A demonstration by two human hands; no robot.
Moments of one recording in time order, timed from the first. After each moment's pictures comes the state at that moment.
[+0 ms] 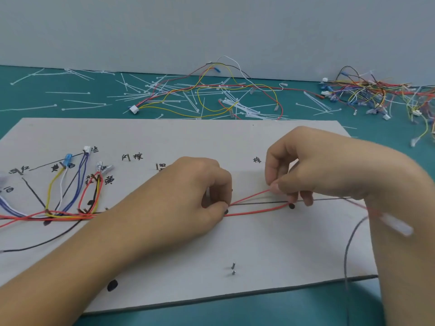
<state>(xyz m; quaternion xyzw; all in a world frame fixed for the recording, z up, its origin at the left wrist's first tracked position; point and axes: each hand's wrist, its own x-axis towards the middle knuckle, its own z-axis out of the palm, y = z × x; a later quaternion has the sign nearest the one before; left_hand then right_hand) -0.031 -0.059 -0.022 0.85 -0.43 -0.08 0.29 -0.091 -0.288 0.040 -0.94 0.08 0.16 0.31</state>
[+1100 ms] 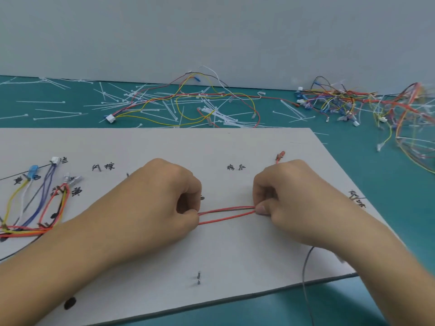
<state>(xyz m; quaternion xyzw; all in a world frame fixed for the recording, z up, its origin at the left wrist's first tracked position) -0.034 -0.066 -0.011 0.87 -0.43 -0.04 0.25 -0.131 -0.291 0.010 -0.98 0.06 0.03 0.16</state>
